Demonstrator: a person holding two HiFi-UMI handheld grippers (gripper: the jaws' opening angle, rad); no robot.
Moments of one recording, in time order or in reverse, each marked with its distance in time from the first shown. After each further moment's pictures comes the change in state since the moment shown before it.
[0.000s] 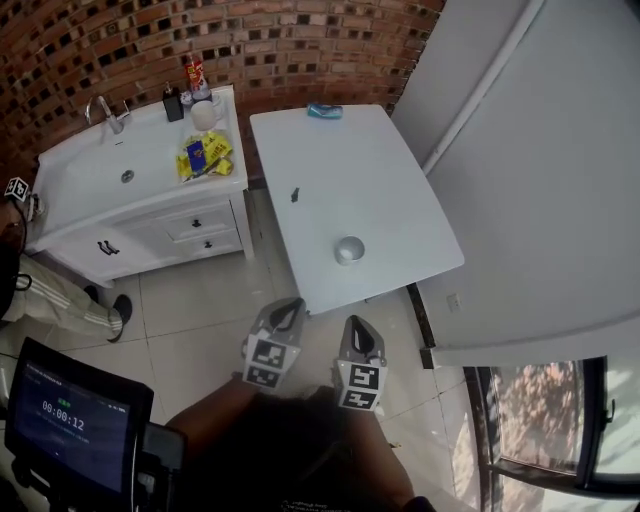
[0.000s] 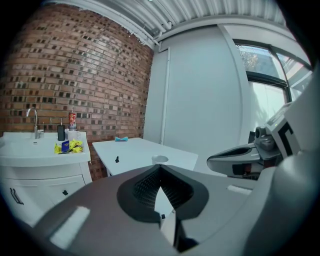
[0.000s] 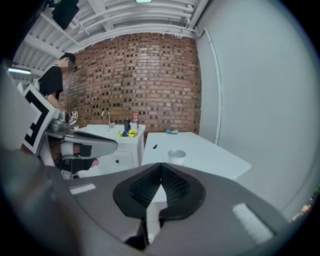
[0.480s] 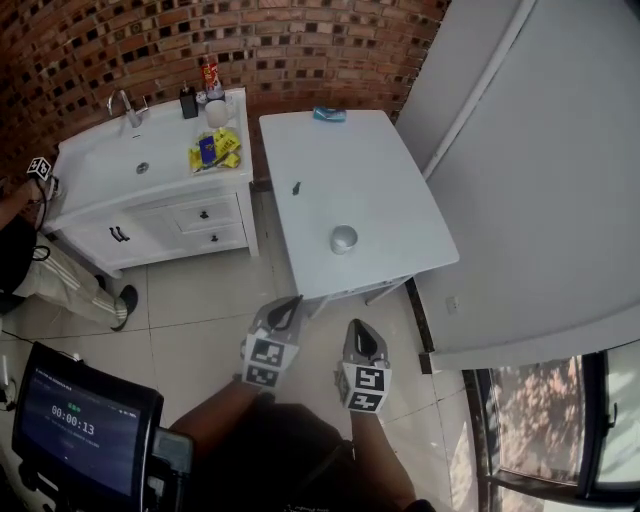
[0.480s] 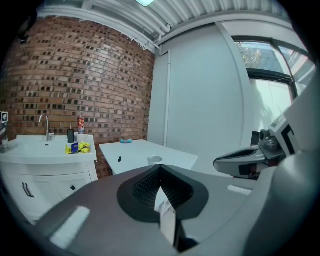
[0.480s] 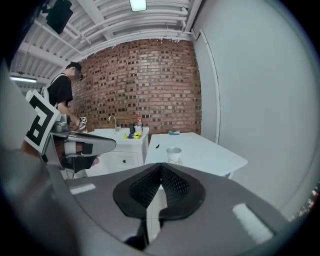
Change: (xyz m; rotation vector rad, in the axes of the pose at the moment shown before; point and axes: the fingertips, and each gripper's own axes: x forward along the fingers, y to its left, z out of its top) left arm -0.040 -0.048 -0.005 -0.011 -0.014 0.088; right arm -0.062 -0.021 -0.022 0.035 -0.018 0.075
